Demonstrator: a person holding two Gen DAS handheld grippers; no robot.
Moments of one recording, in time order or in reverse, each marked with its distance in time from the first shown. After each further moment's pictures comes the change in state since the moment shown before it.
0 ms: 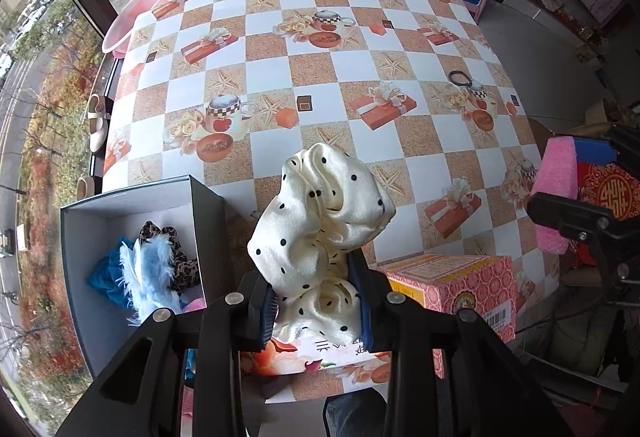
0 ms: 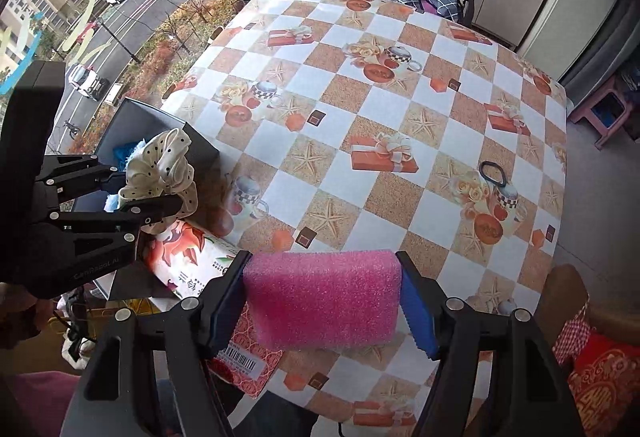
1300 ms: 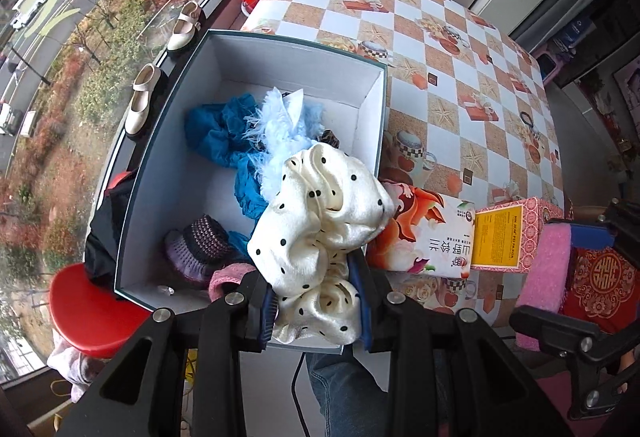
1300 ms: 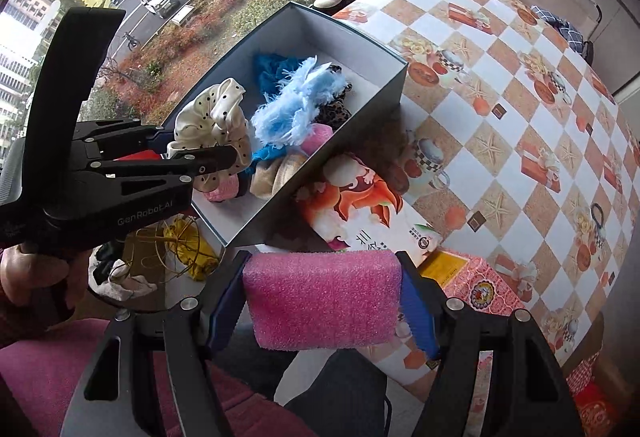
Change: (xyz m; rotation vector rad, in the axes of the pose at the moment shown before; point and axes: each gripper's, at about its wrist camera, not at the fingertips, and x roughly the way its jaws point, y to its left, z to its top) left arm -0.033 0.130 -0.147 -0.402 -0.034 0.005; right arm 0.018 0.202 -0.027 -0.304 0.150 0.148
